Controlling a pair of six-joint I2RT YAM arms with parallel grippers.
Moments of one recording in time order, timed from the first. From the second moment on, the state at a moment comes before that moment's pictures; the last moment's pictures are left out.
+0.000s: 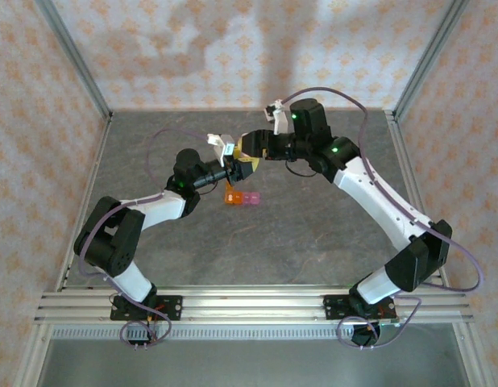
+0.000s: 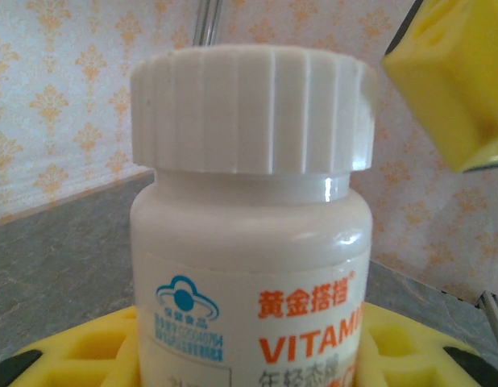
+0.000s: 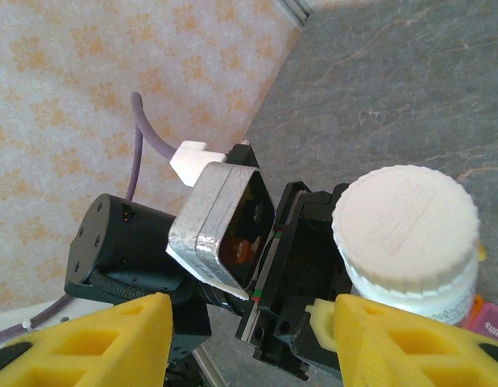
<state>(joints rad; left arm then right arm) -0.39 1.64 0.82 0.87 0.66 -0.28 0.58 1.50 1.55 -0.52 -0.52 0.57</state>
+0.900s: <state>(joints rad) -0.39 1.64 0.84 0.82 0.70 -0.25 0.56 1.86 2.15 -1.17 -0.36 0.29</state>
